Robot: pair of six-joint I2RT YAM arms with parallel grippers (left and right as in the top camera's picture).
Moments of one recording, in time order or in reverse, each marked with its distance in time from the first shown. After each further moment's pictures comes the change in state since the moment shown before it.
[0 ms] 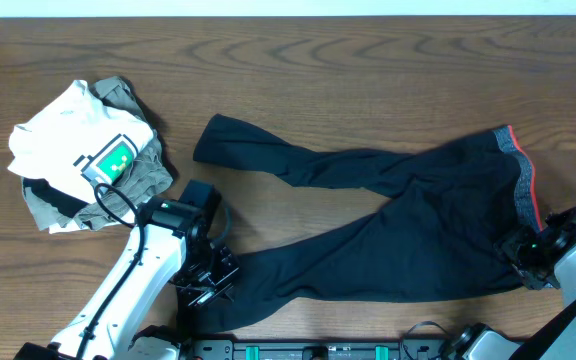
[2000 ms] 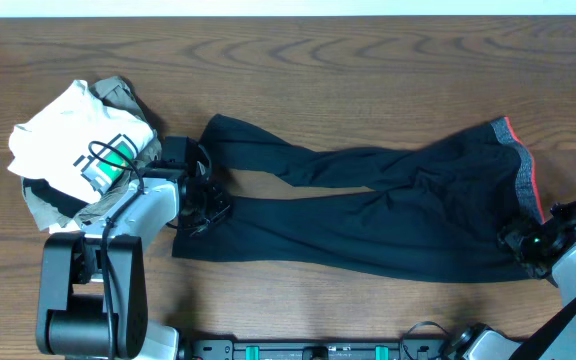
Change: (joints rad) left arm 0.223 0.389 0.067 0.645 -0.060 0.244; right arm 0.000 0.008 -0.022 0.164 -0.074 0.002
